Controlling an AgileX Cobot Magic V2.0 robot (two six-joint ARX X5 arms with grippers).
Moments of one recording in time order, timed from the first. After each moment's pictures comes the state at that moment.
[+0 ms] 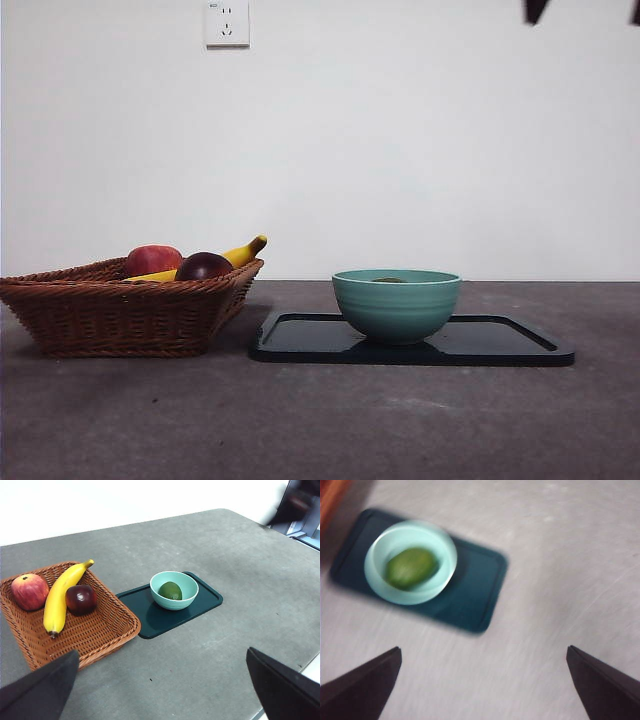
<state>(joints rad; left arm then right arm) -0.87 0.26 0.93 -0.96 -0.18 -0.15 0.57 1.10 1.31 -1.10 0.24 0.18</state>
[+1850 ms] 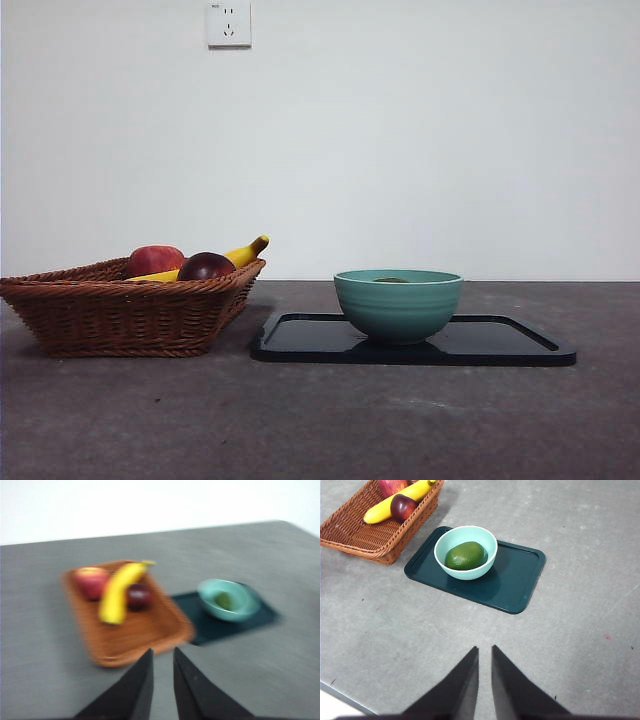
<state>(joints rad) -0.55 0.26 0.93 -0.95 -0.16 -0.12 0.72 0.42 0.94 -1.11 0.21 0.29</state>
